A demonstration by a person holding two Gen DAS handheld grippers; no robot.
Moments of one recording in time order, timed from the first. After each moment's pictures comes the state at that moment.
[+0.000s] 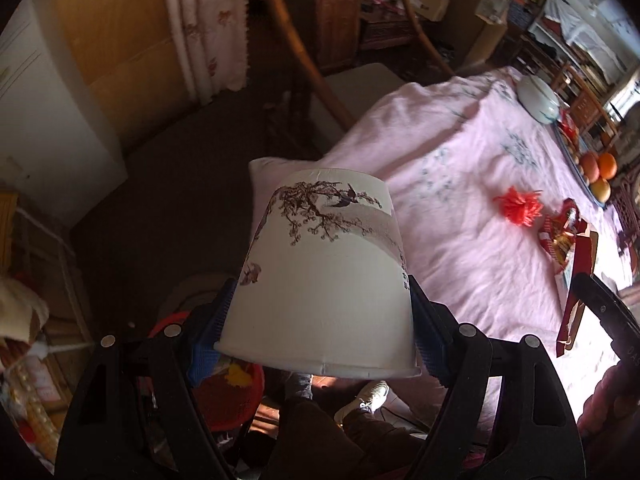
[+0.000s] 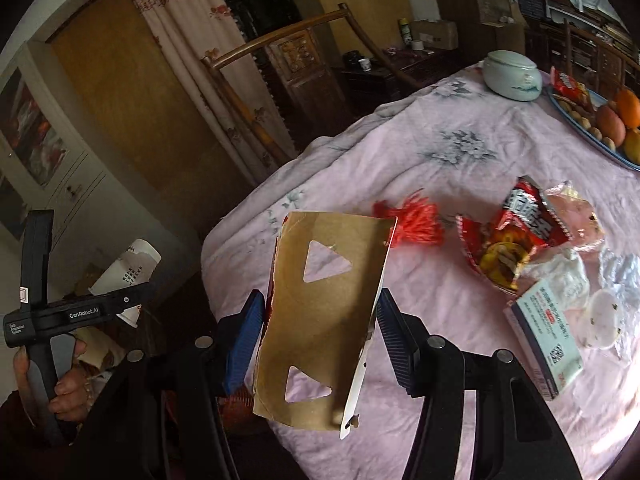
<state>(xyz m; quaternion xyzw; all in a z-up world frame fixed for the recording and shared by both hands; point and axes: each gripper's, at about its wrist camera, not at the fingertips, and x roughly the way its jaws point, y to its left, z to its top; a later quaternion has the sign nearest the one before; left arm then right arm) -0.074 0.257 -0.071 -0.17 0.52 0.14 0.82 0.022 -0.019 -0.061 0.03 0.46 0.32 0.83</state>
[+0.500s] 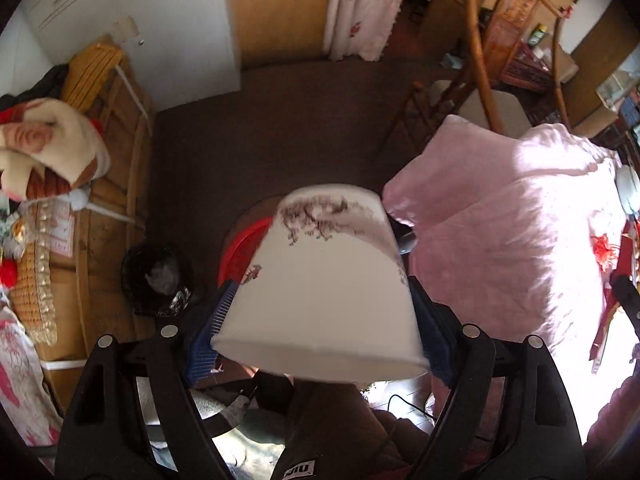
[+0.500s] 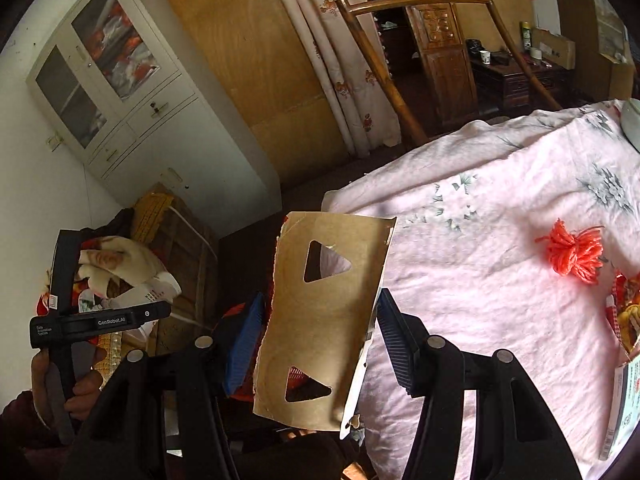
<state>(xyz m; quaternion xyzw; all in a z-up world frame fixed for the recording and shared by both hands) -0.217 0.332 -0.098 -0.29 0.52 0.32 0.73 -0.016 0.078 -0.053 -0.05 0.45 0.47 0.75</state>
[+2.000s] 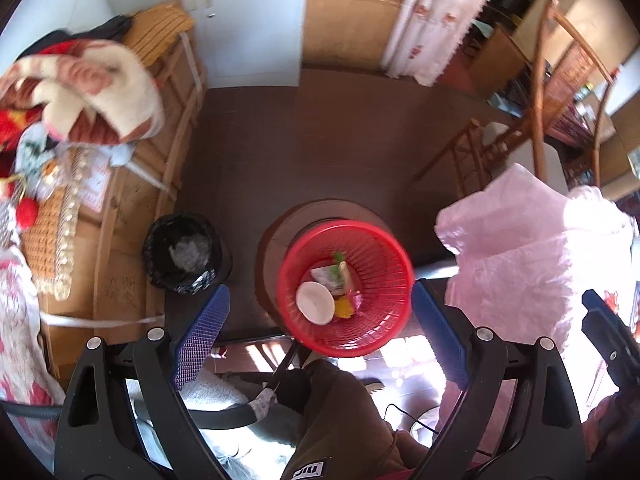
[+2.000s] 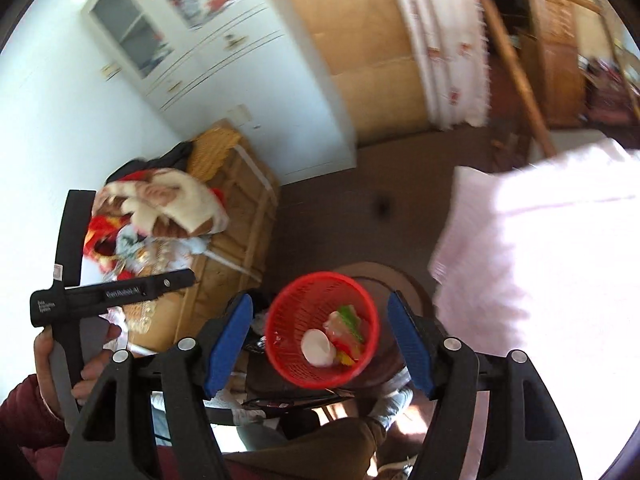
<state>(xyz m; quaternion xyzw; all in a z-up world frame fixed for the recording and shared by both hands) -0.283 0.365 -0.090 -0.34 0.48 0.38 0.71 -0.083 0.185 -0.061 -0.11 0.48 0.56 0.67</state>
